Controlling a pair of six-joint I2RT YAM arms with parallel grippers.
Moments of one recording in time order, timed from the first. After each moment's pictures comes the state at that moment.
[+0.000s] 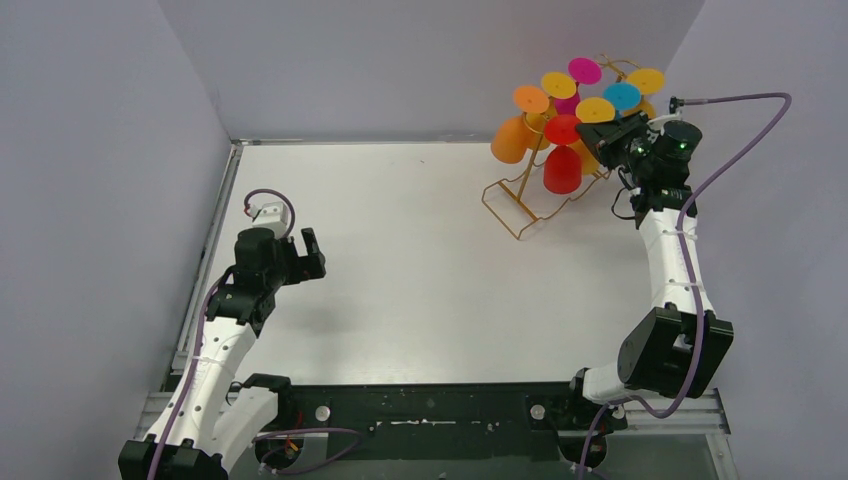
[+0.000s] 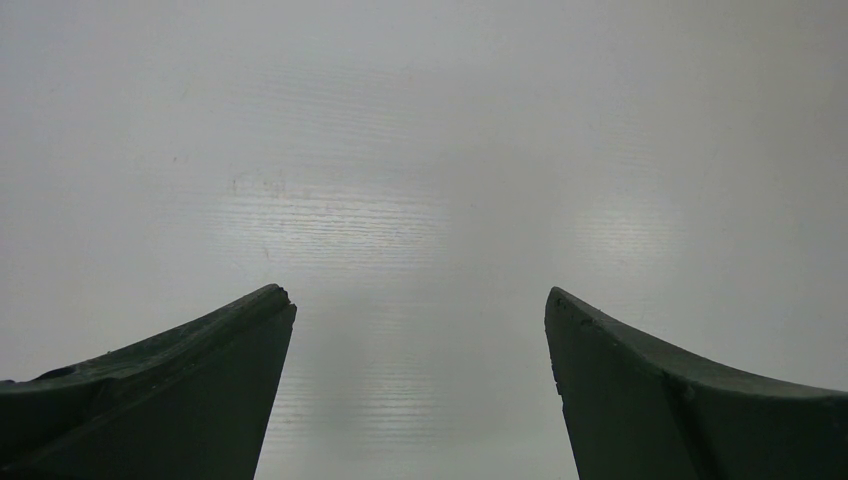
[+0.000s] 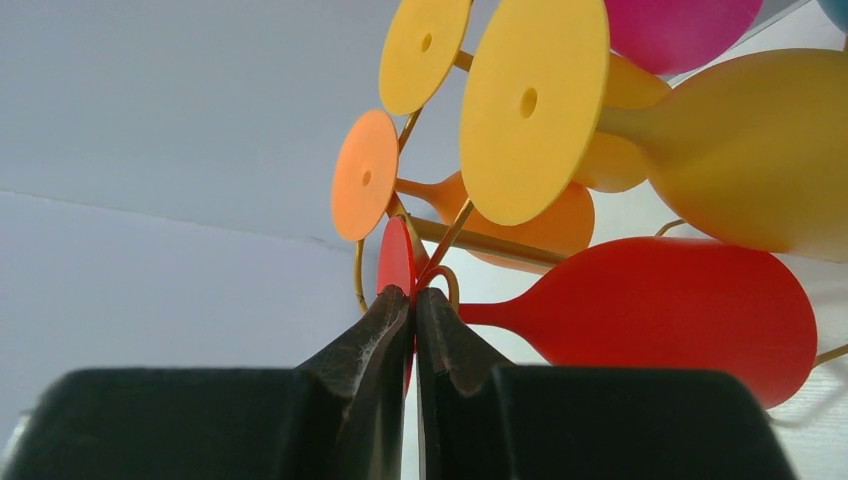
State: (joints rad) left arm -0.14 0.86 0.68 -0.41 -0.04 -0.28; right arm -0.24 1.44 1.33 -0.04 -0.56 0.99
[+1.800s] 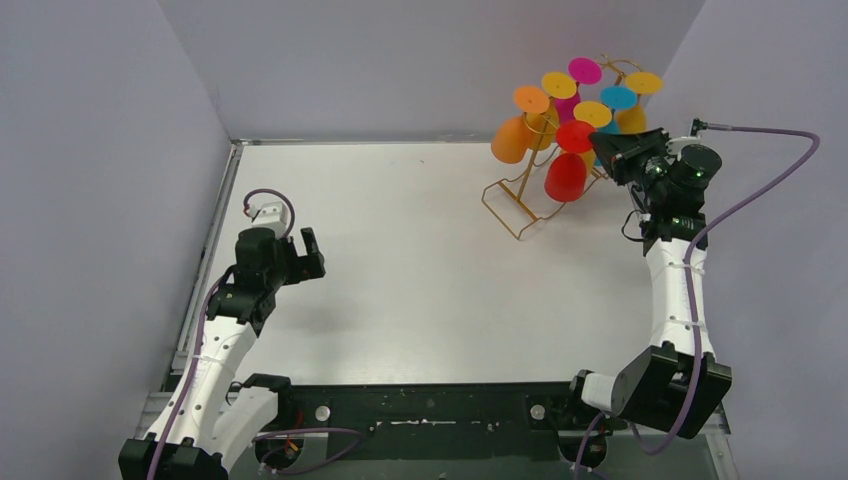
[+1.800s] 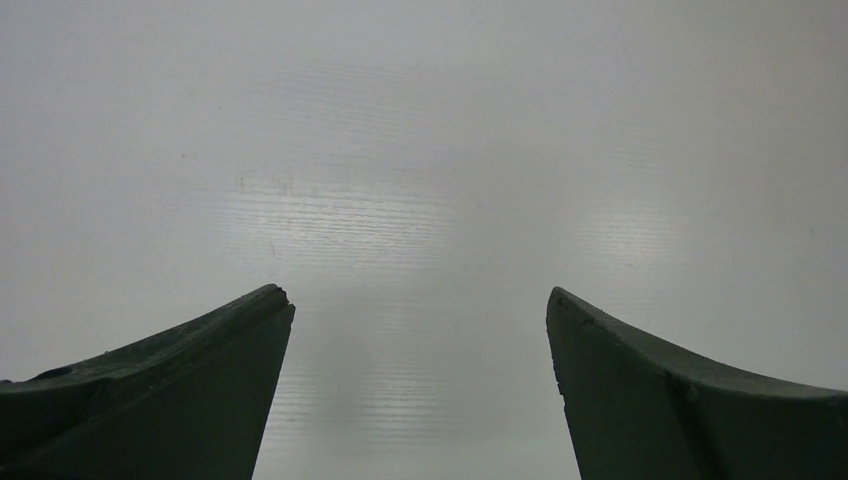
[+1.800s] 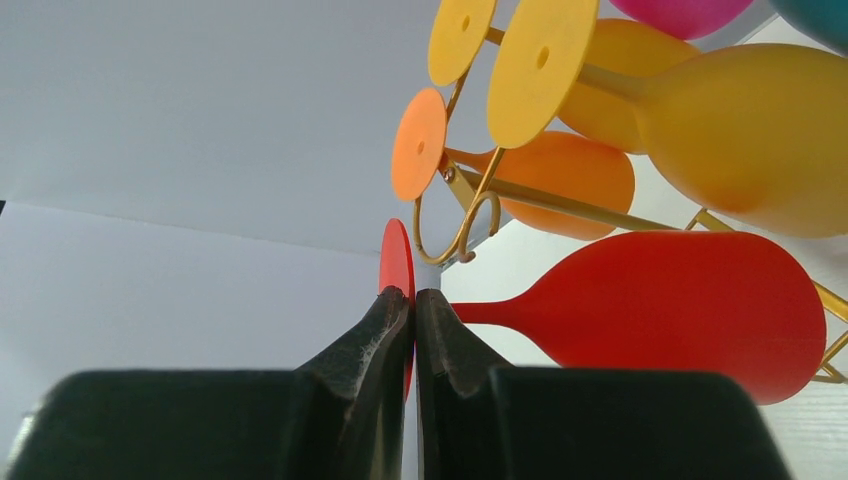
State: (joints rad) left arm -0.14 0.86 0.68 -0.42 -0.05 -0.28; right arm -0.31 1.27 1.19 0.01 -0.61 1.16
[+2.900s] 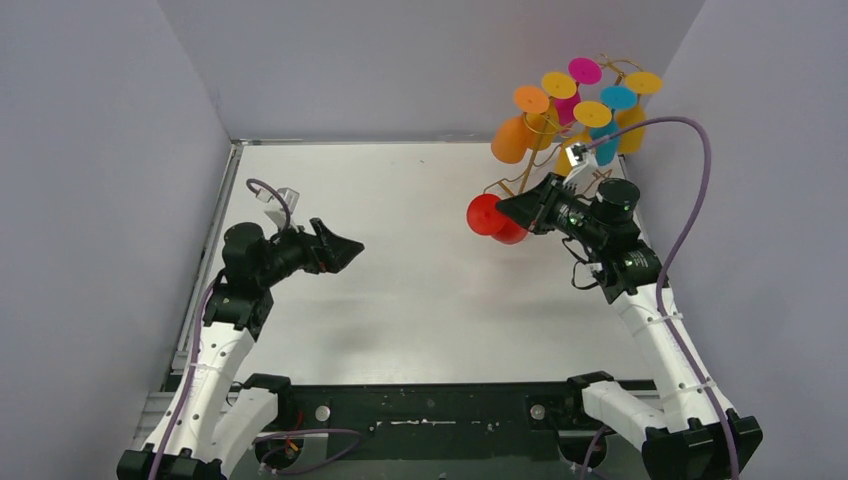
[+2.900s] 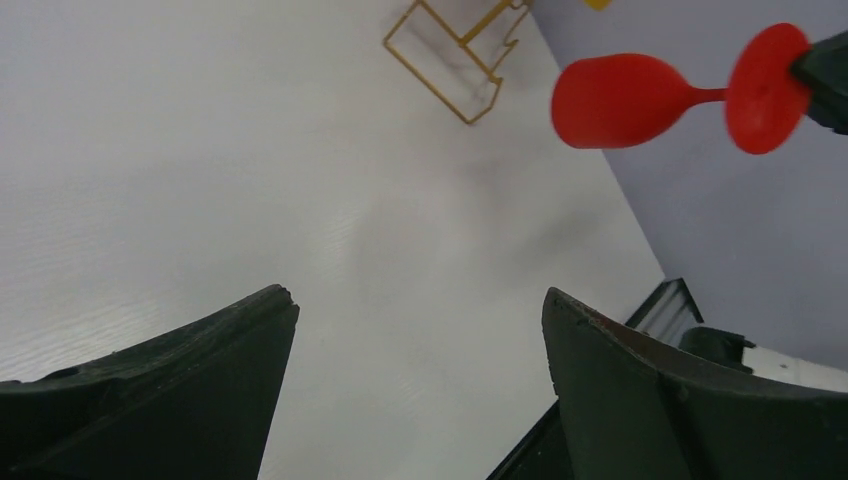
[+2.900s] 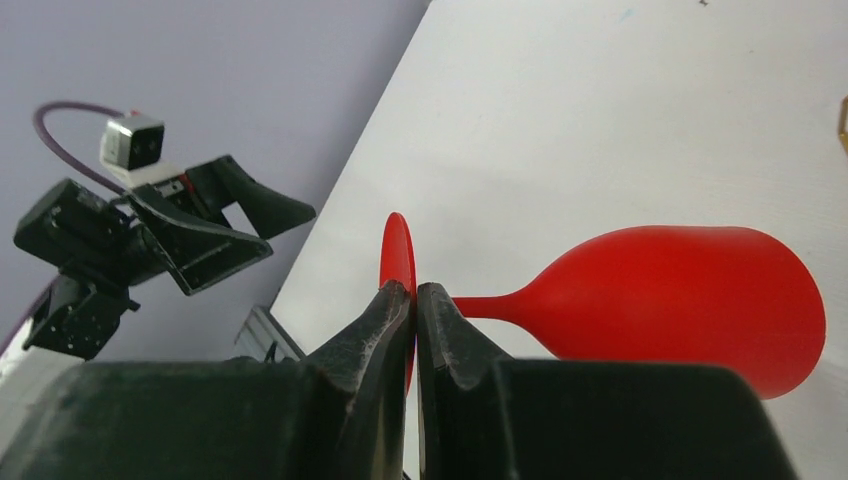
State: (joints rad) left arm -0.14 0.82 0.69 -0.17 0.53 -0.51; right arm 0.17 1.00 1.03 -0.23 -0.60 0.63
